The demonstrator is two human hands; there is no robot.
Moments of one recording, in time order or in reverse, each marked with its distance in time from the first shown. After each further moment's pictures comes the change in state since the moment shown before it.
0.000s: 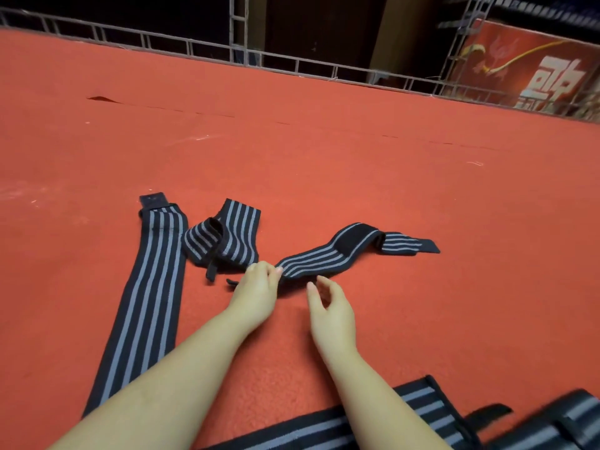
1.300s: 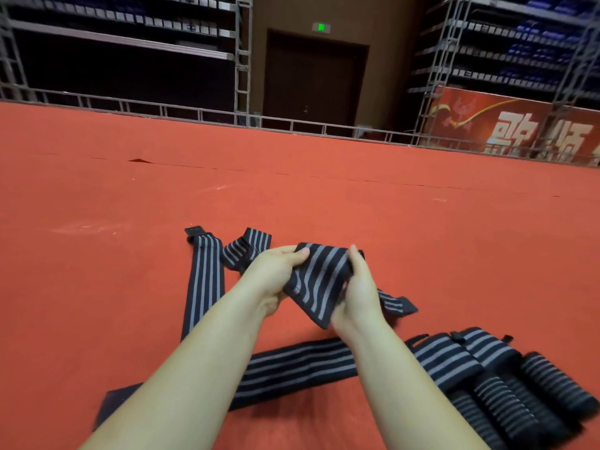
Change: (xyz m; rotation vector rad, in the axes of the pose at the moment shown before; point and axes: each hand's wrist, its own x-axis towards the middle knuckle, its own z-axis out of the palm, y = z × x) left_hand -0.196 0.147 -0.136 -0.880 -0.242 -0.163; right_hand -0.163 -0.141 -0.107 1.172 -0.174 0.387
